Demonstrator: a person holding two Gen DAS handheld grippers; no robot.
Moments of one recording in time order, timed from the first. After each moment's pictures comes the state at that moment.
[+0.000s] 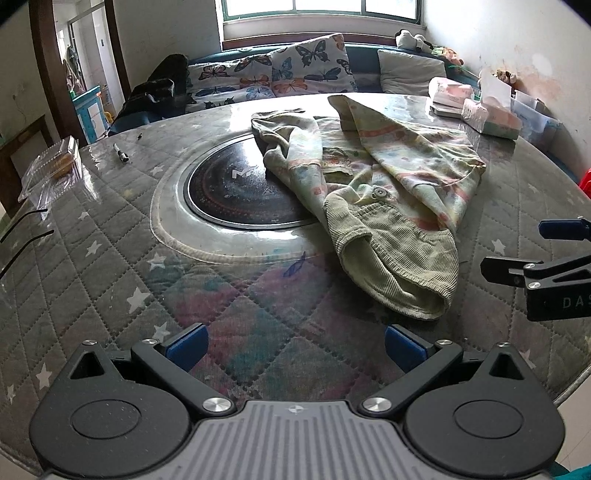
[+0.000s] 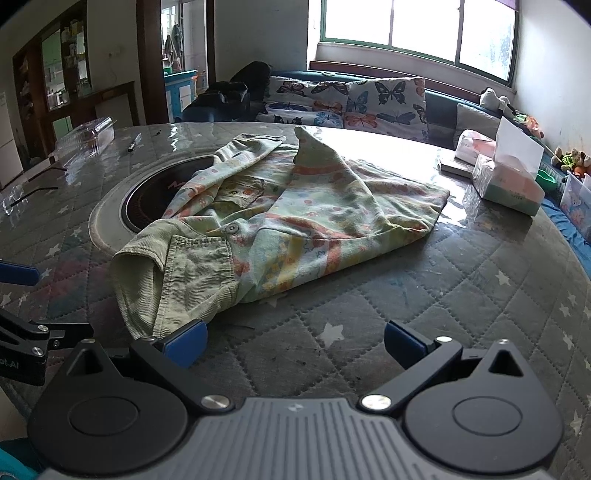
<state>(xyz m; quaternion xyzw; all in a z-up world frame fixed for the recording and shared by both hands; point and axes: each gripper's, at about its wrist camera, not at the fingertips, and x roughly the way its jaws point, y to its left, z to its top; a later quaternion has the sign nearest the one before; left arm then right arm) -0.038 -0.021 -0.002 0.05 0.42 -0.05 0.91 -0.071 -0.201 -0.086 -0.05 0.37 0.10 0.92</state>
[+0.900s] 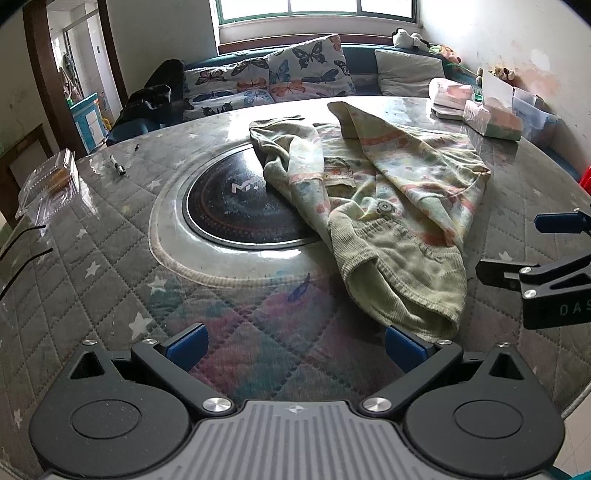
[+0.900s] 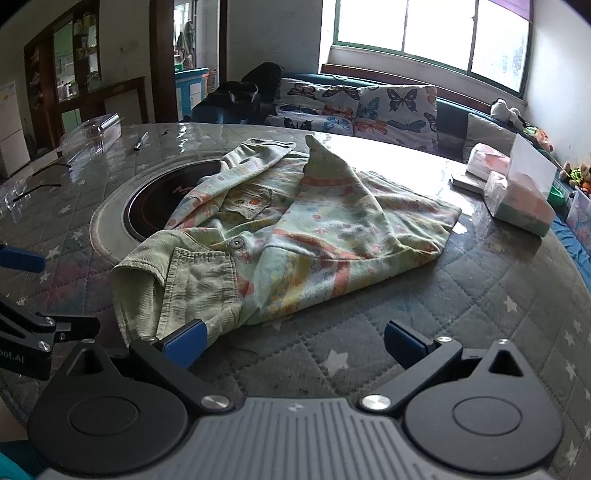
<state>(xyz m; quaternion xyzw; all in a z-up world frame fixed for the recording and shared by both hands) -0.019 -0.021 0.004 0.07 0.41 -0.05 0.91 -0.052 -0.194 -0.082 -0.07 0.36 0.12 0.92</state>
